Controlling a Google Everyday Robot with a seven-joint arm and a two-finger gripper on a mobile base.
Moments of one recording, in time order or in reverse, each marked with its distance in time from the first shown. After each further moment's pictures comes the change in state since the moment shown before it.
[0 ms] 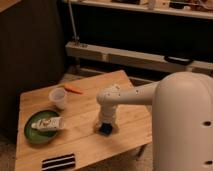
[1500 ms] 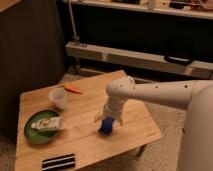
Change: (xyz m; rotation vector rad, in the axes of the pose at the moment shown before) arm 0.012 0.010 -0.071 -0.088 -0.030 -0.064
